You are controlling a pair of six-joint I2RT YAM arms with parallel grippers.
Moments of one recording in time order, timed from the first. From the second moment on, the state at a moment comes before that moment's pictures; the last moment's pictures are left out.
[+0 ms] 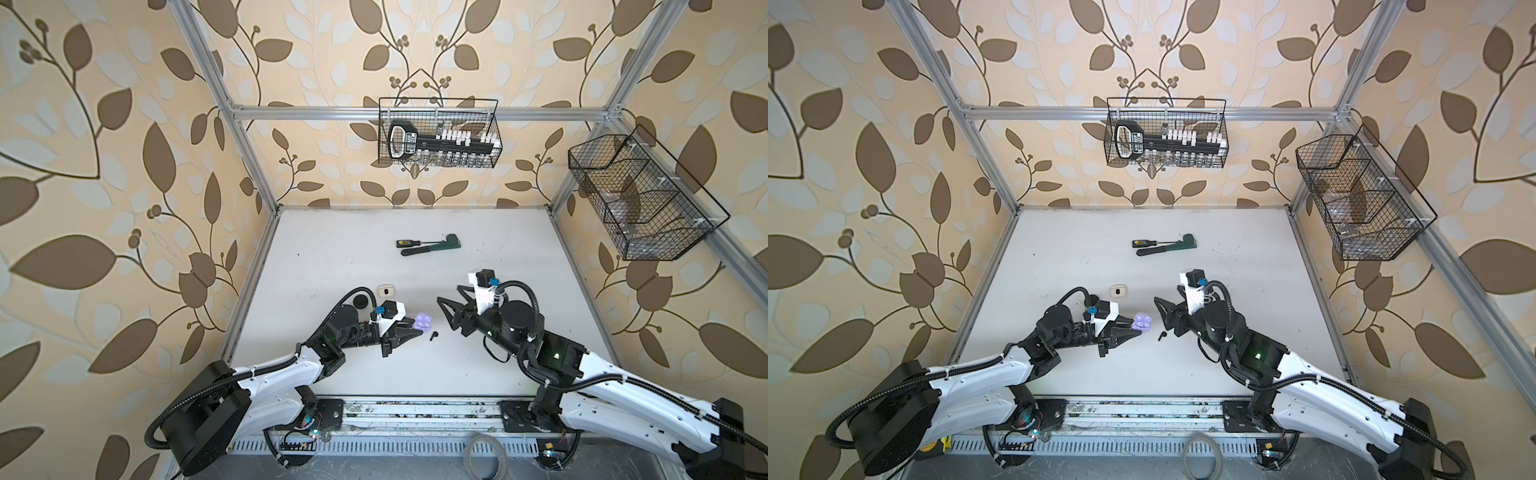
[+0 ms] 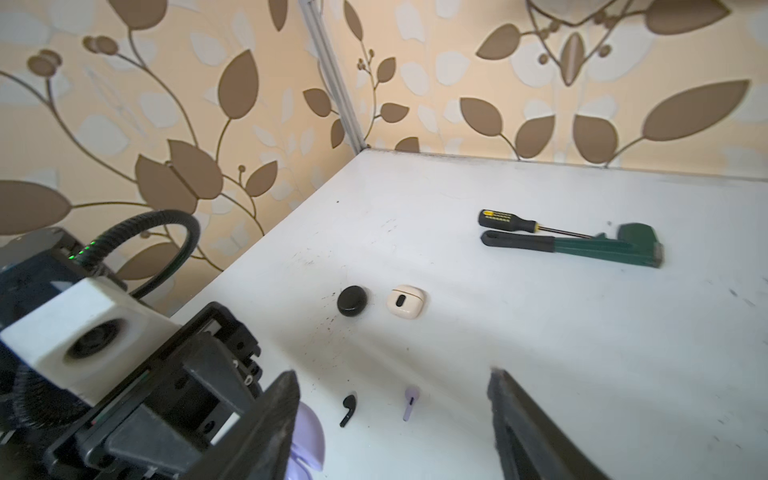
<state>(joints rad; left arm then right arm) -0.71 1.08 0.25 0.76 0.69 -0.03 0.93 0.77 0.60 -0.10 0.32 0.39</state>
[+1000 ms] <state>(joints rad) -0.71 1.06 0.24 0.78 0.69 -0.05 0.65 0.82 0.53 -0.65 0.35 0.66</state>
